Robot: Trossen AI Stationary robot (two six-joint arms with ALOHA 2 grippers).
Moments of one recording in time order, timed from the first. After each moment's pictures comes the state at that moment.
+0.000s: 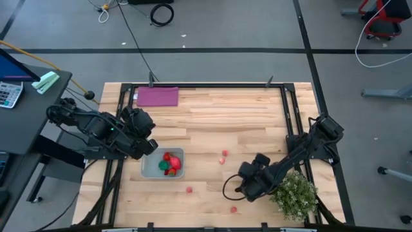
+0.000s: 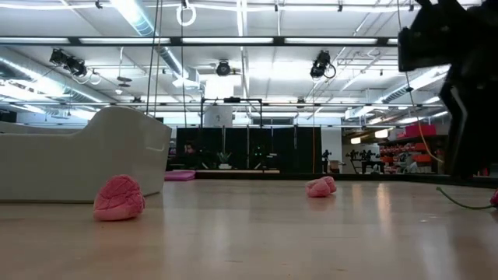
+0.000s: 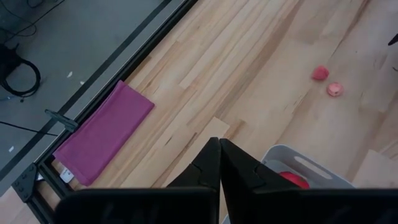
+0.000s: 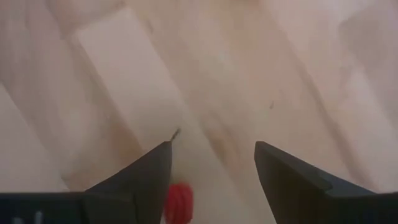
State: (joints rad) left arm -0.47 1.27 1.54 -1.52 -0.75 -0.96; right arm 0.65 1.76 1.05 -0.83 0.41 1.18
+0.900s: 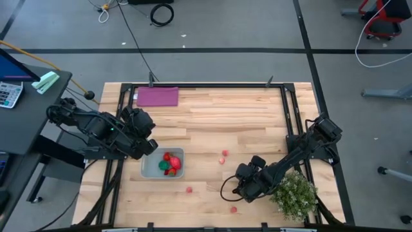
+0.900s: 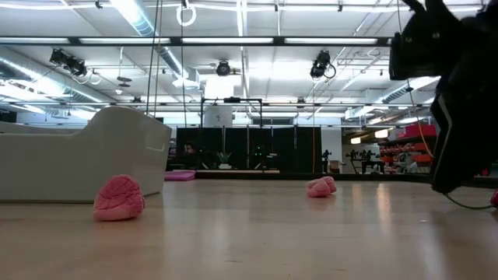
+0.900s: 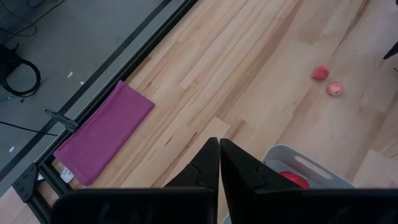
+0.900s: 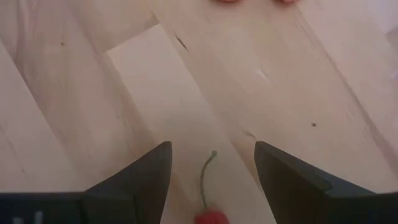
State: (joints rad) left arm -0.47 1.27 1.54 -1.52 -0.75 -0.96; right arm 0.64 1.79 1.01 -0.66 0.44 1.16
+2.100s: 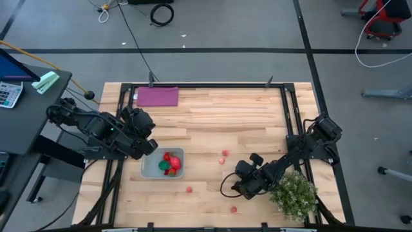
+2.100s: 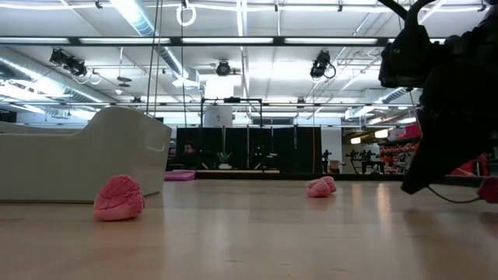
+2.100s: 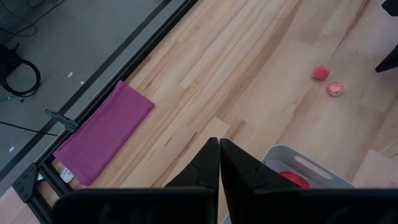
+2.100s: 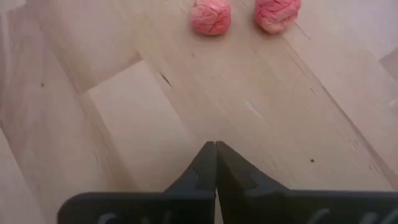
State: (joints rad) left arm -0.47 1.27 1.54 -1.52 -0.75 -0.96; right arm 0.62 1.78 0.92 -0.49 0.54 1.14
